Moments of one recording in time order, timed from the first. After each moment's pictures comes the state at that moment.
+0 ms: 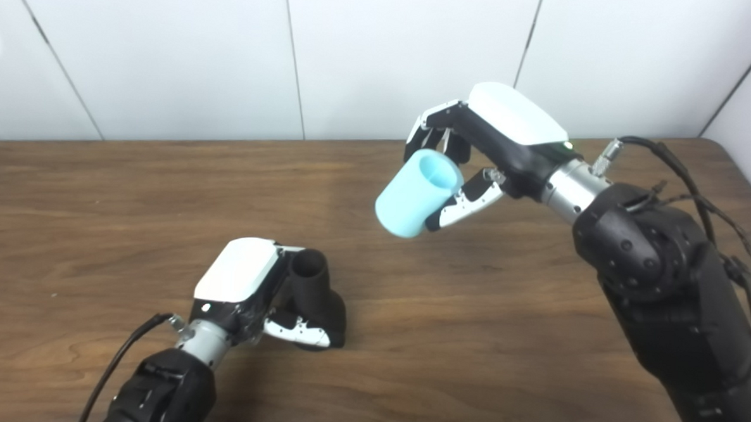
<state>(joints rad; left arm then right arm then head) -0.13 0.15 -0.41 -0.30 1.09 0.19 -0.32 -0.47 -0.55 0.16 -0.60 -0.50 0.35 0.59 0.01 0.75</state>
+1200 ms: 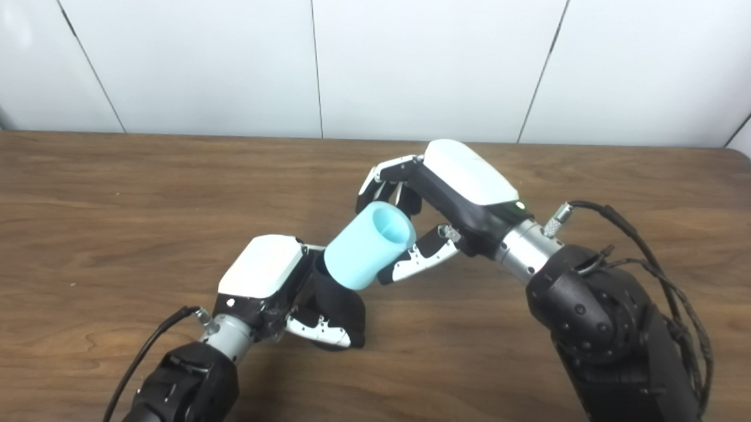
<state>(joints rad) -0.13 0.12 -0.43 -0.33 1.15 0.22 -0.37 -0.37 -0.37 0.22 -0.58 -0.55 0.28 0.55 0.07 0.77</state>
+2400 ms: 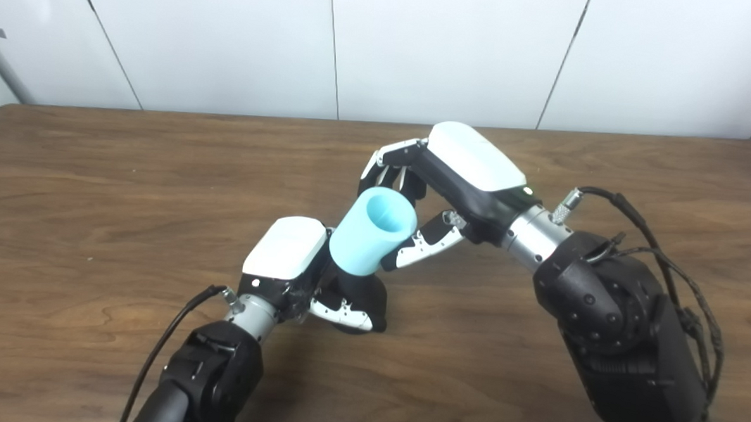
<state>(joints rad) -0.13 0.08 -0.44 -0.32 1.19 0.24 -0.39 -0.40 -0.37 0.25 -0.59 -0.57 0.27 0.59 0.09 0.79</state>
